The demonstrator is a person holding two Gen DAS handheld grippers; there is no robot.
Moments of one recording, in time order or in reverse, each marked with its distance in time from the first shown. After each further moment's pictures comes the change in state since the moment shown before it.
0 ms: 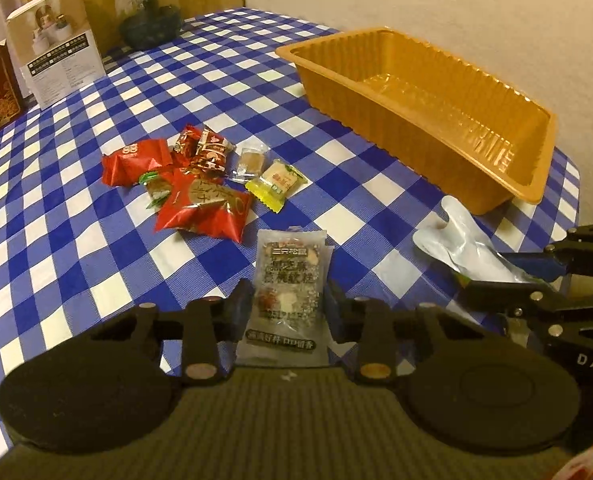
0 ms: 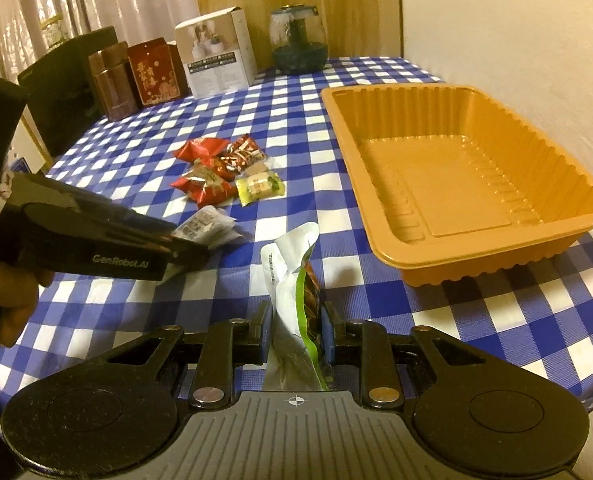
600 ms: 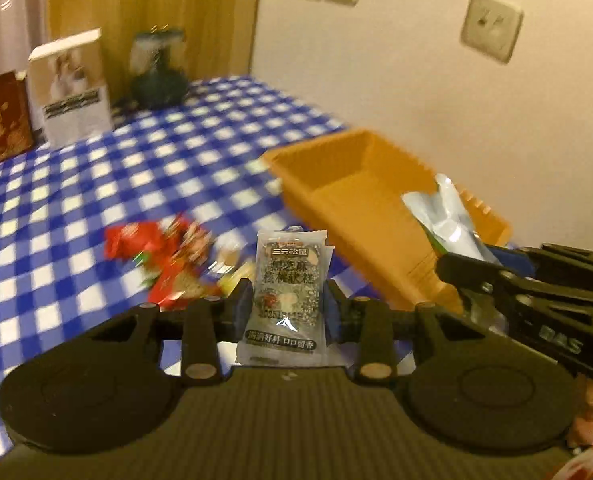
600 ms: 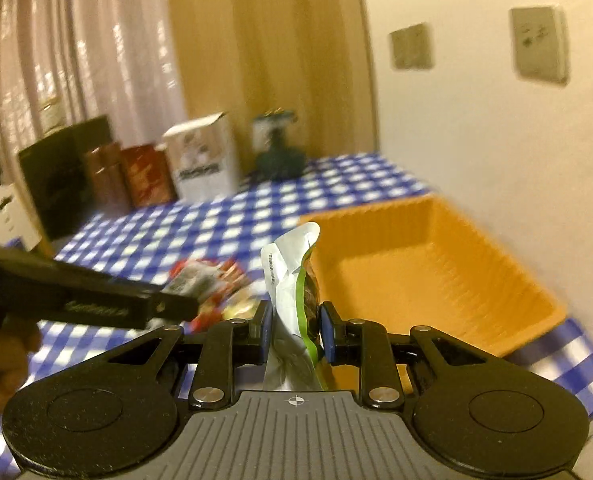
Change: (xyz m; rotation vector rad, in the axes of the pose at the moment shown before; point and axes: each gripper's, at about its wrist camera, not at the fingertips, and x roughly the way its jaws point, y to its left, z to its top) left arm -0.059 -0.019 0.049 -0.120 -0.174 -0.062; right arm -0.051 -0.025 0.050 0.044 -0.281 -0.068
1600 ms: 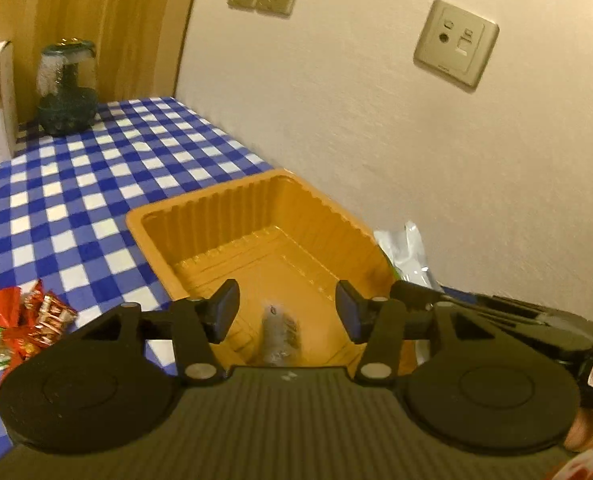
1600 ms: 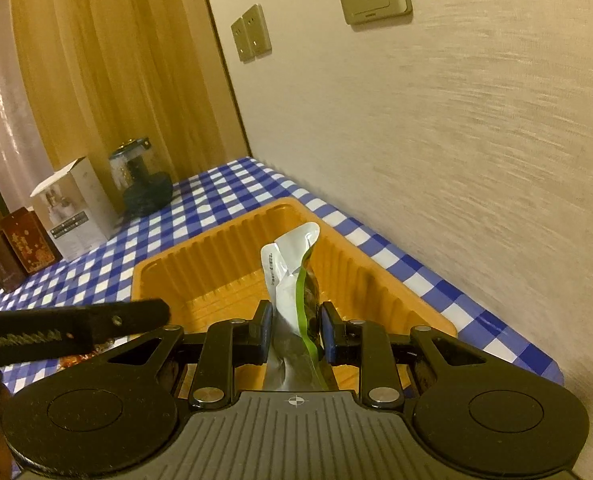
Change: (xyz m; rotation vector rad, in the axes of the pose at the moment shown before) left arm 0.082 -0.059 0.048 -0.028 -0.066 -0.155; right arm 0.041 -0.114 0.011 0.233 0.011 -0.185
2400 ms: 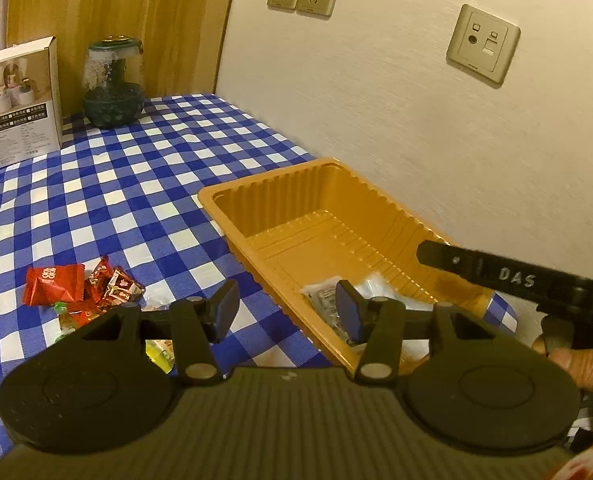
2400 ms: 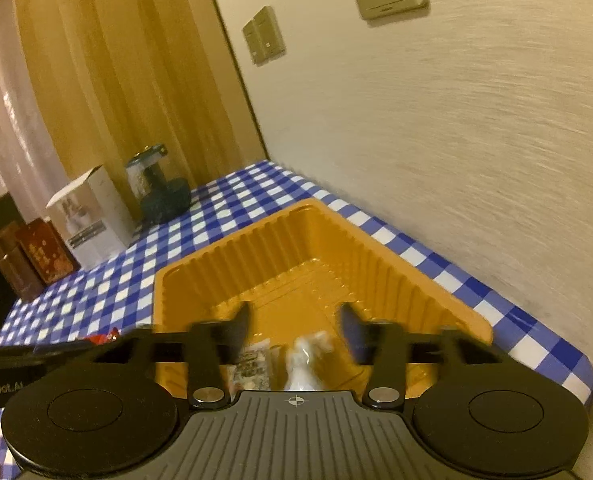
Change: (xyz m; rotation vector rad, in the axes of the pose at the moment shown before) left arm -0.032 0.032 -0.021 0.001 0.006 0.075; right arm 0.002 0.007 -0.002 0.052 -0.033 0.050
